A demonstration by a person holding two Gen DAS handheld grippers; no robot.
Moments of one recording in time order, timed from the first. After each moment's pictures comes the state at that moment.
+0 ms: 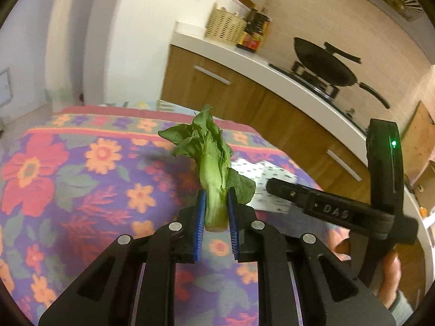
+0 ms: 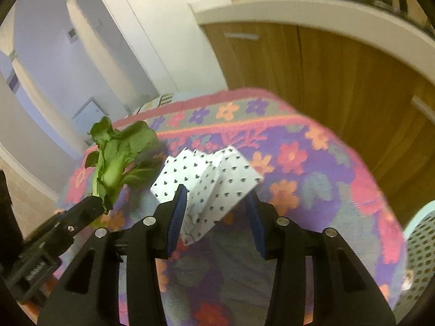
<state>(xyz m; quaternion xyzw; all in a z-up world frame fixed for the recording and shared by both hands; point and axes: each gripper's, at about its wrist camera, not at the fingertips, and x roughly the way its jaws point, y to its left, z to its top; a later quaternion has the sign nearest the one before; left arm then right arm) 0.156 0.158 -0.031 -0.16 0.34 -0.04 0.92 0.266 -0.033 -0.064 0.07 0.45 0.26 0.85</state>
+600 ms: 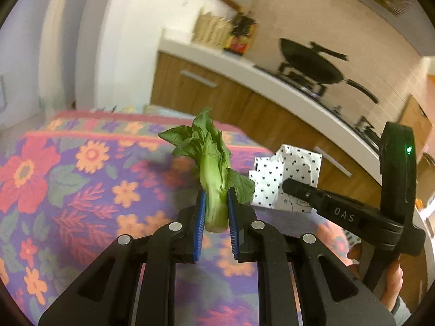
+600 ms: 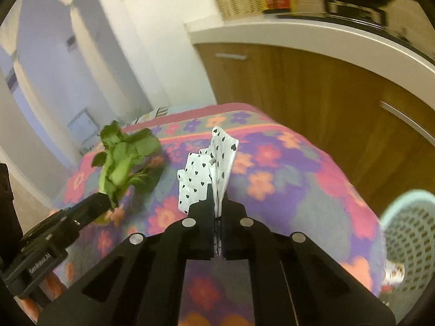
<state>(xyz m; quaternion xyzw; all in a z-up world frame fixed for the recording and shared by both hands) 0.138 0.138 -0.021 -0.15 0.32 -0.08 0.93 0.221 -0.071 -0.046 0.07 0.39 0.22 0.89</state>
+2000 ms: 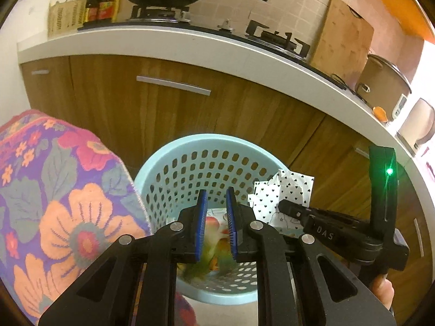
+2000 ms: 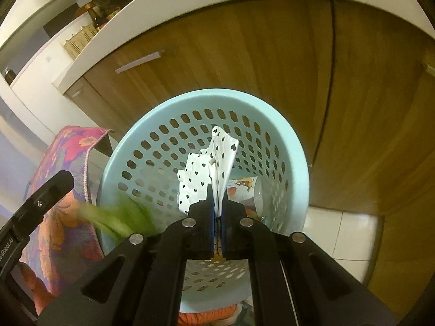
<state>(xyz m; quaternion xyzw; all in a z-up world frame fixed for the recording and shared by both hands) 0.141 -0.176 -0.049 -0.02 0.39 -0.26 0.88 0.118 -0.388 -0.124 0.22 0.44 -0.01 0.87</state>
